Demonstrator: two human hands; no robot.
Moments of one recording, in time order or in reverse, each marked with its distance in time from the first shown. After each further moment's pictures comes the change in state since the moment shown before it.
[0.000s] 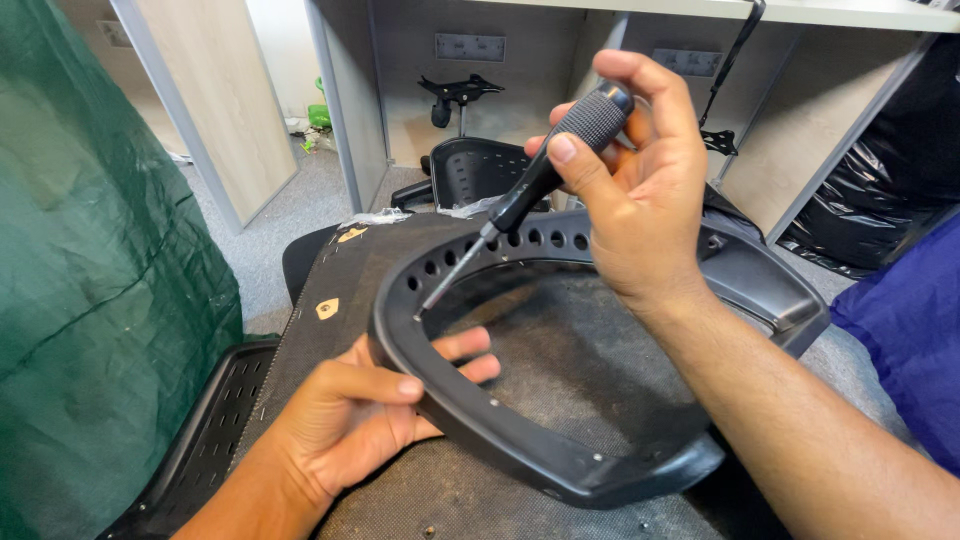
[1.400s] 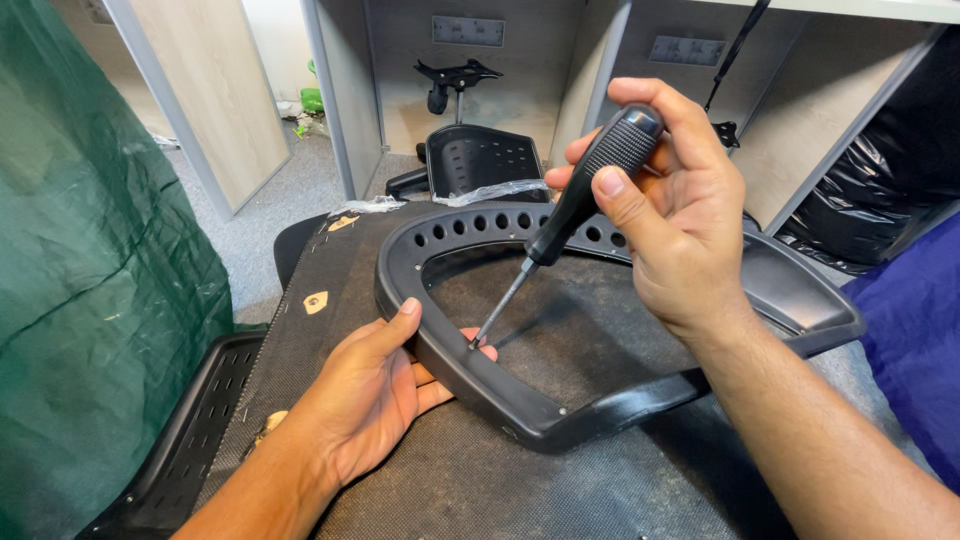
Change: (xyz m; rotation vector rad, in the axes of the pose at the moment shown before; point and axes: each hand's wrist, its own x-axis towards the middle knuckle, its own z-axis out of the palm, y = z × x) left_hand 0.028 -0.004 0.022 0.207 0.464 0.030; right_hand -0.018 -0.009 -0.024 -0.010 -0.117 0.096
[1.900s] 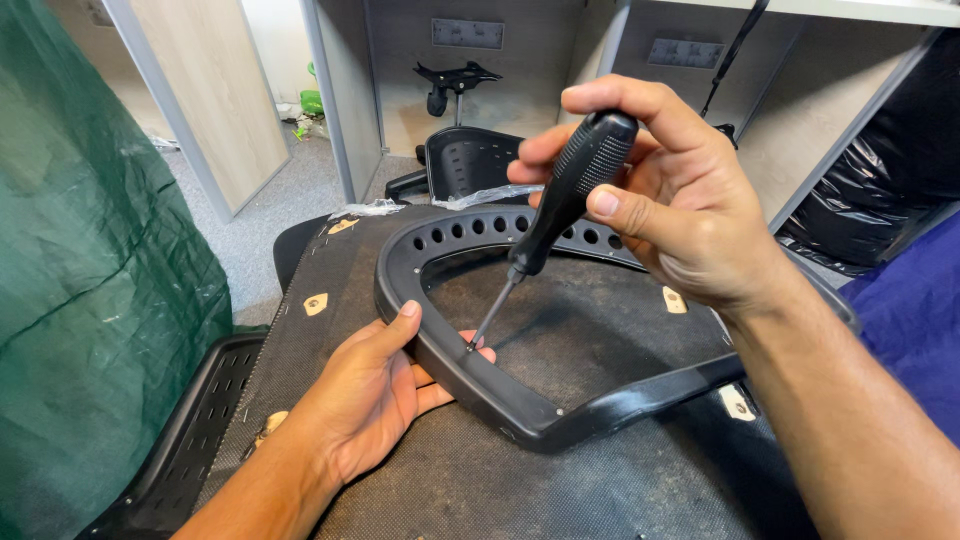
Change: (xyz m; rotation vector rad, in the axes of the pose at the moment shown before) left_hand 0.000 0.000 0.005 0.045 0.063 -0.019; right_hand 0.024 -0.017 -0.016 0.218 -0.361 0.098
